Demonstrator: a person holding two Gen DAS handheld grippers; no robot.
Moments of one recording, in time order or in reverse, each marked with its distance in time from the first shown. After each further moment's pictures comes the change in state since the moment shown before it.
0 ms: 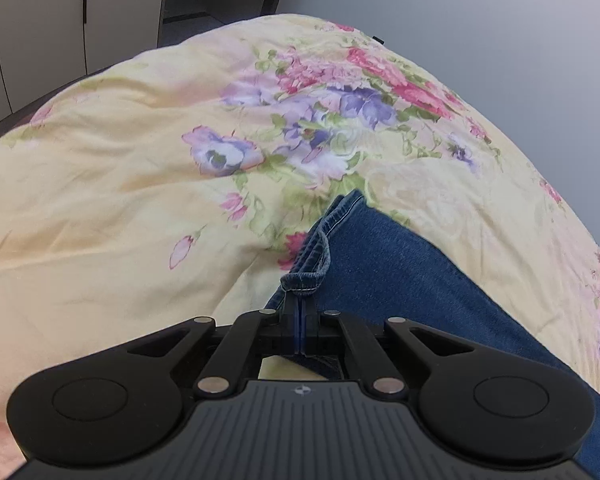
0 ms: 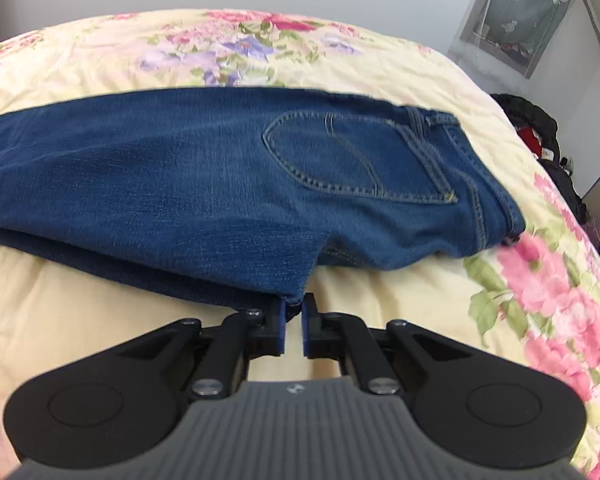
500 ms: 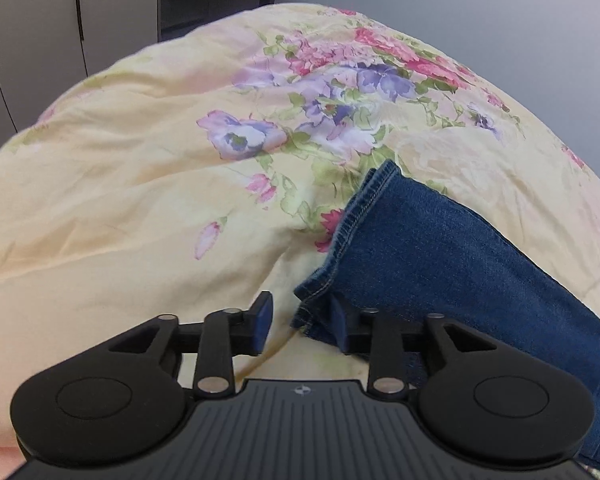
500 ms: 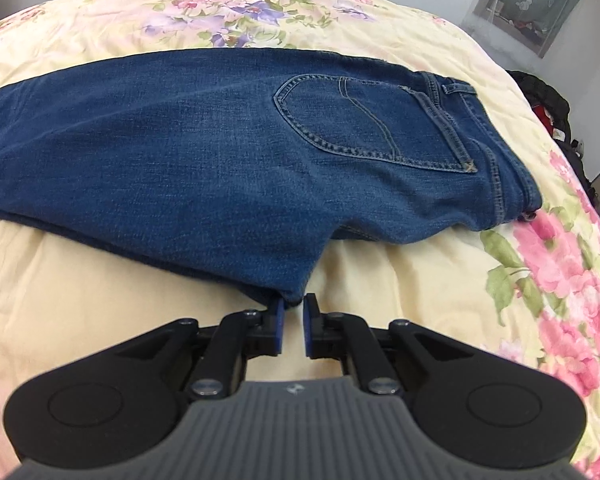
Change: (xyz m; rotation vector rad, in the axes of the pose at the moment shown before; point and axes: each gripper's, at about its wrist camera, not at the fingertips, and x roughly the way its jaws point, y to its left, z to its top) left arm 0.008 0.011 -0.011 0.112 -0.013 0.075; right arm -0.005 -0.001 0.000 -0.029 0.089 0.026
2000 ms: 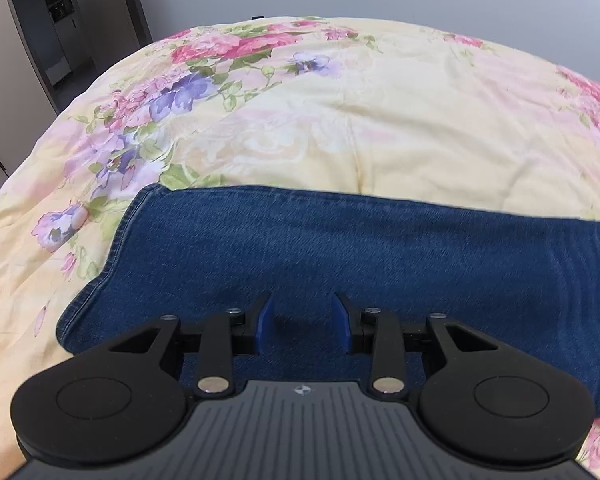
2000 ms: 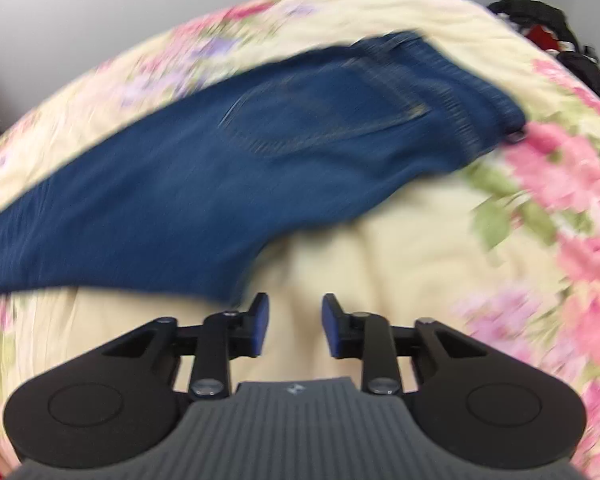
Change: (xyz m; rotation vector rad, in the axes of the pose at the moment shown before) left arm 0.019 -0.195 -0.033 0.421 0.012 0.014; right arm 0.006 -0.110 -0.022 0.411 -0.094 0.219
